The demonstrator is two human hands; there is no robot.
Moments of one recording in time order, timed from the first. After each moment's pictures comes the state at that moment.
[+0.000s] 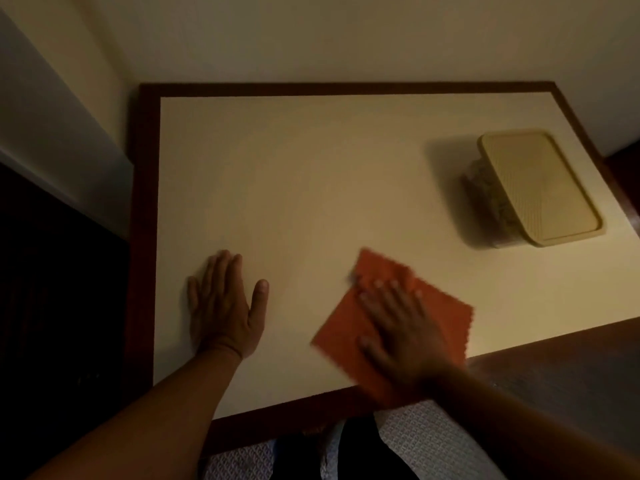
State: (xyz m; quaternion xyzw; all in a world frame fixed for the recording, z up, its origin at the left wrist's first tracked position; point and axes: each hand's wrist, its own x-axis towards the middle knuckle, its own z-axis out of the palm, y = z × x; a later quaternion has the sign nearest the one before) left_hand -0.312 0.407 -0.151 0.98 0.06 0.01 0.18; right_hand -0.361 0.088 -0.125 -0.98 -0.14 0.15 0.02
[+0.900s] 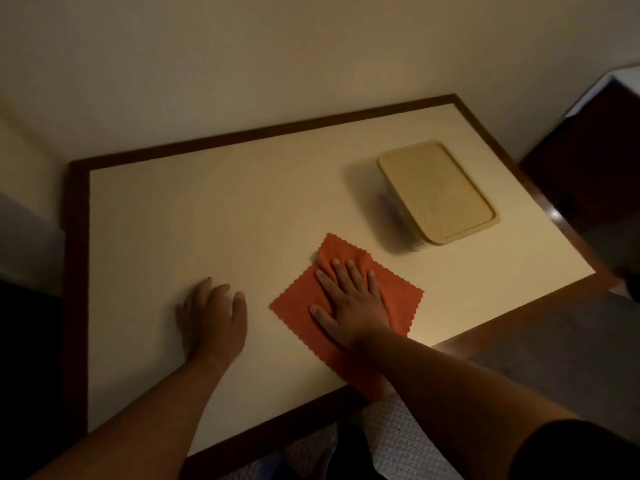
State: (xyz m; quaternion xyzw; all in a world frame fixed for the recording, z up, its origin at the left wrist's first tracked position) left_hand -0.274 0.321 -0.126 0.98 0.07 -0.02 0.19; right_hand -0.300 0.050 -0.125 -0.99 -0.03 0.14 0.09
